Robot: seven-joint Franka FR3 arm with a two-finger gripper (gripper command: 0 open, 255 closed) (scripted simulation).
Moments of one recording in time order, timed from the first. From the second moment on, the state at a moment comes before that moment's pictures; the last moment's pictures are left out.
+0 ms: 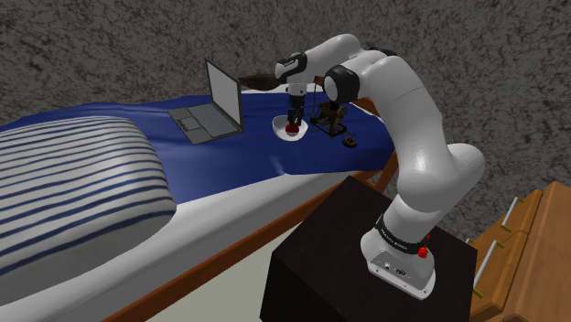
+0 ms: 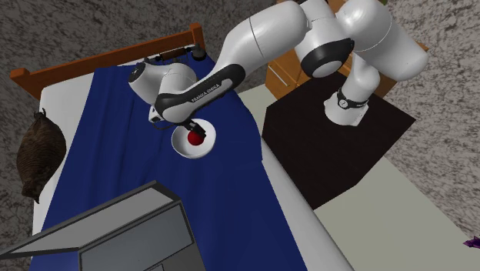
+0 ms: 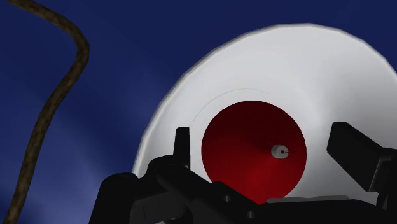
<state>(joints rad) -0.24 1.00 -0.38 -1.13 0.34 1.76 -0.87</state>
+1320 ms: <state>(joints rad) -0.24 0.95 -0.39 -1.12 0.33 1.69 -0.87</state>
